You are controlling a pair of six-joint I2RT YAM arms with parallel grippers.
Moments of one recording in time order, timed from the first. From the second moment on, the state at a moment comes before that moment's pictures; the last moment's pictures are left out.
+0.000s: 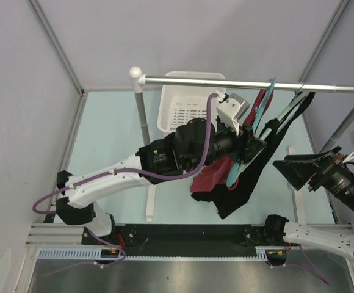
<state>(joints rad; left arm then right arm) -1.34 1.60 1.89 -0.33 -0.26 -0.36 1.15 0.50 1.49 -0.99 0.46 0.68</state>
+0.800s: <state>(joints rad) -1.34 1.53 1.86 -0.32 -0.26 -0.36 1.14 0.50 1.49 -0.99 0.43 0.68</state>
